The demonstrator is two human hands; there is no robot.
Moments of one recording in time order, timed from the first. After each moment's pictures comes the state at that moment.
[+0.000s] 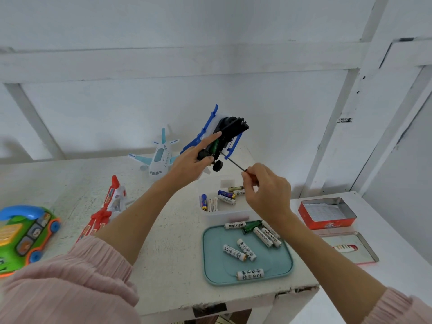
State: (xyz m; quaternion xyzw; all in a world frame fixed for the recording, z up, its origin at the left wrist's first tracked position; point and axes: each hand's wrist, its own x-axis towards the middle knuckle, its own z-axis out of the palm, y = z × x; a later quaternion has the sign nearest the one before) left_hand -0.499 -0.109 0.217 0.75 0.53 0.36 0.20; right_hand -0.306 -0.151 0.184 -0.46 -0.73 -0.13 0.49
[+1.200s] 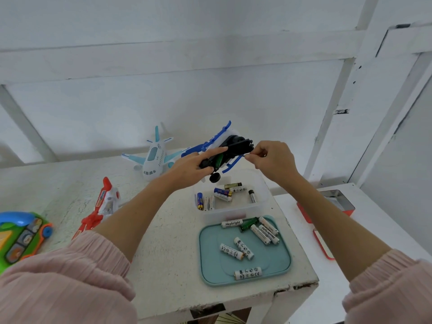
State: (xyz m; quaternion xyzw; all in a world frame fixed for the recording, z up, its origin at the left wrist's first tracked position) left_hand -0.496 -0.096 0.206 0.81 0.53 0.19 0.14; right_hand -0.275 -0.108 0.222 -0.58 -0.71 0.14 0.37
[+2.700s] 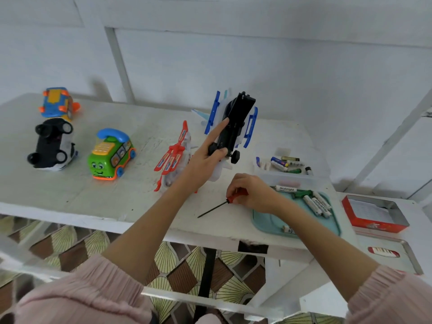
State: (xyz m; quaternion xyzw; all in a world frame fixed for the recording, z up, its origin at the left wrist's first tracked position) left_hand -0.558 -0.248 0.184 0.59 0.50 0.53 0.34; right_hand -0.400 -0.203 0.146 -0.30 -0.91 0.26 0.09
